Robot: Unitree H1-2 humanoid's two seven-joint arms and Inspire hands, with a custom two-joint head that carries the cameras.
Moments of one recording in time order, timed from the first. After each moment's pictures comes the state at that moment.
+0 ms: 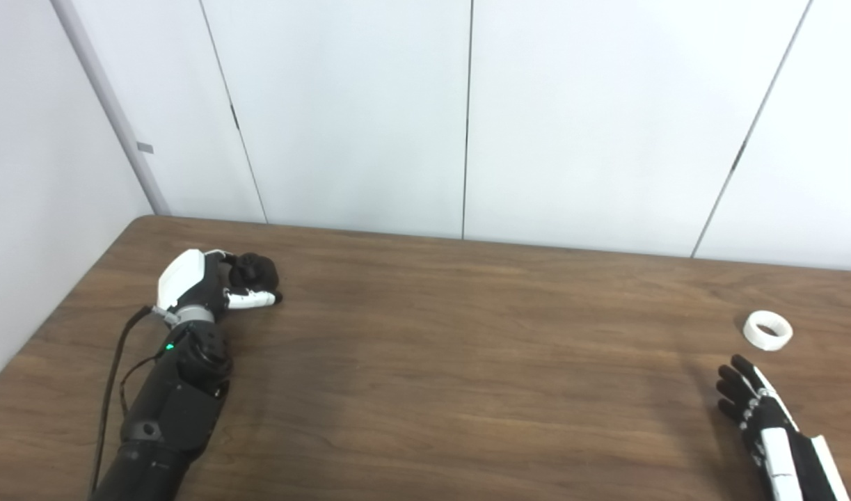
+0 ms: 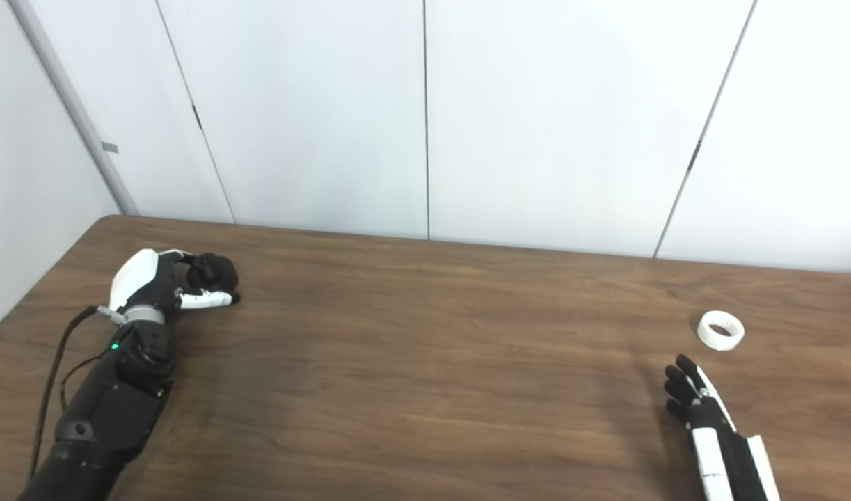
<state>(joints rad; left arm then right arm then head) -0.46 0.44 0.01 0.42 0.49 0.46 0.15 0.11 -0.16 -0.09 -0.13 0.01 -0.06 0.05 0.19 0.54</state>
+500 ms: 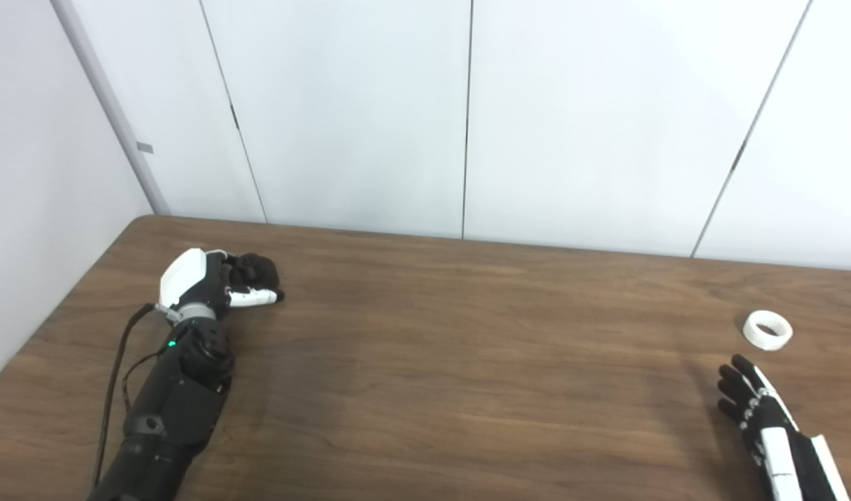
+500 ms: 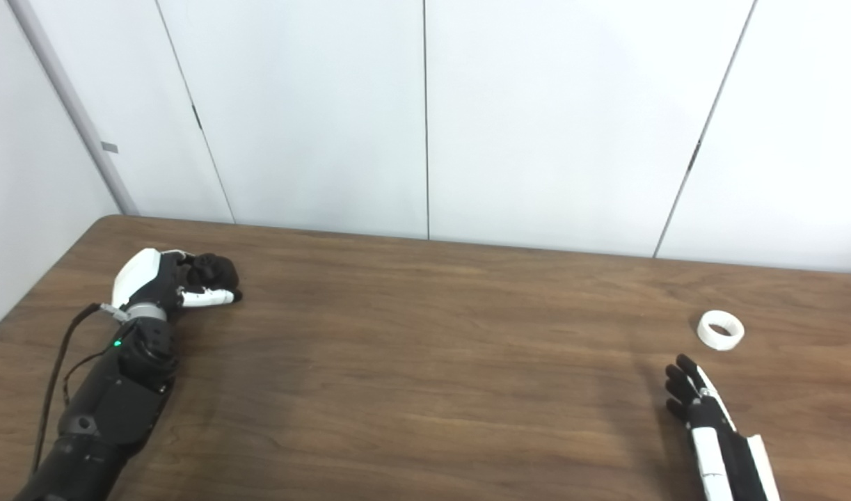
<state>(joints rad) -0.47 0.44 0.00 0.45 0.50 0.46 0.15 0.11 -0.15 -0.09 -0.13 0.01 -0.06 0.05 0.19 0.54</state>
